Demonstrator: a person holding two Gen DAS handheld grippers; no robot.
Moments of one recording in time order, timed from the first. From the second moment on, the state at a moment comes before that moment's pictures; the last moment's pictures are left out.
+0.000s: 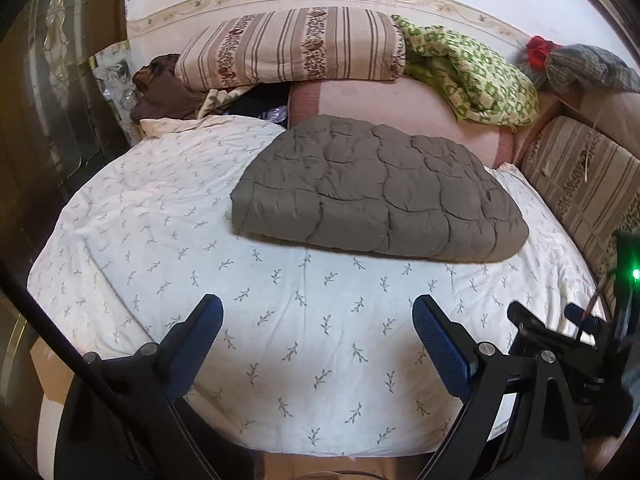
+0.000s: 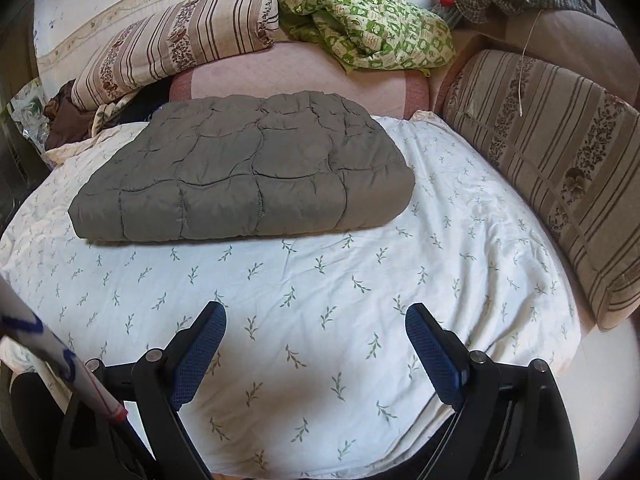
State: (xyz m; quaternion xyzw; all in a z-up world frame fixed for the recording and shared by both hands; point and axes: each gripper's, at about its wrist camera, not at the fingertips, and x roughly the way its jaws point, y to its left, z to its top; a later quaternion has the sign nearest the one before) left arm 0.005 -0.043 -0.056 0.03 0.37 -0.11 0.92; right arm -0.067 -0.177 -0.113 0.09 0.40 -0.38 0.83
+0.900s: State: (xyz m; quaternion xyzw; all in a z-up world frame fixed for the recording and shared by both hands) left arm 0.042 -0.072 -0.086 0.06 0.44 -0.10 0.89; right arm -0.054 -0.203 -0.128 0.10 0.43 -0.38 0.81
